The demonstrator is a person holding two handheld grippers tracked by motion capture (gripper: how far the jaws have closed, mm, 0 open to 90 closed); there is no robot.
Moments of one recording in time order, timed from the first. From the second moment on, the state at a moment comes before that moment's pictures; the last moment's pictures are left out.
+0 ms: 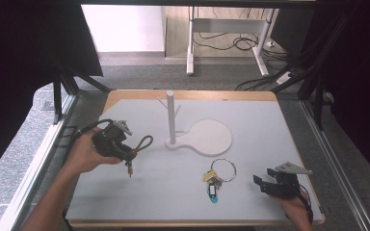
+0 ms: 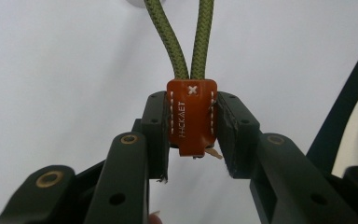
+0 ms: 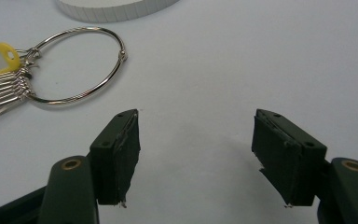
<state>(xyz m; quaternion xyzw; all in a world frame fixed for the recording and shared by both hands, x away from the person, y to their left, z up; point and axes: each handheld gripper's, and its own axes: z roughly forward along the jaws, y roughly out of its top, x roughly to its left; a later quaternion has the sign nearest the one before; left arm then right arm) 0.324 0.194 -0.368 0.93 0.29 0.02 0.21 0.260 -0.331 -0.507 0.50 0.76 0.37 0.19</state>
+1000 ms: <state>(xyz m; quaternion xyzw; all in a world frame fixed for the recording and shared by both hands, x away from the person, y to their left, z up) 0.351 0.188 -0.341 0.93 0.30 0.03 0.21 0.260 -0.332 -0.506 0.50 0.76 0.37 0.19</state>
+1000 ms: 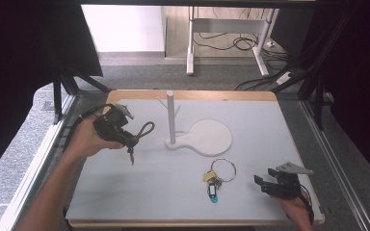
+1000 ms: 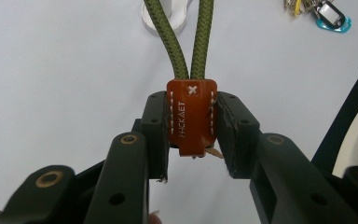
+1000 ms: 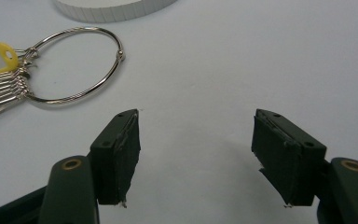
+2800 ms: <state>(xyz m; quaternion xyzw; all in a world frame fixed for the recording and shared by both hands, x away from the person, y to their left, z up) 0.392 0.186 -0.297 0.92 0.31 0.03 0.24 0.262 -0.332 -0.509 0.50 0.76 0.37 0.19</state>
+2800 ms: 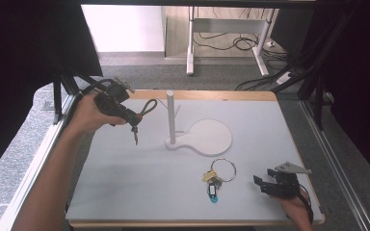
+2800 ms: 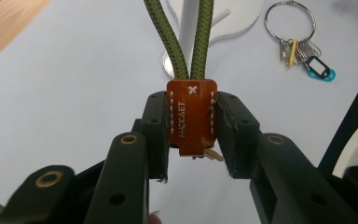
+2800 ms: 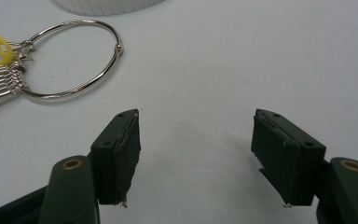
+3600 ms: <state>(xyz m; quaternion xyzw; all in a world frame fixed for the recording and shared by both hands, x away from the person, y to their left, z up) 0.426 0.178 -0.303 0.91 0.33 0.02 0.25 0.261 -0.320 -0.509 0.48 0.77 0.36 0.19</state>
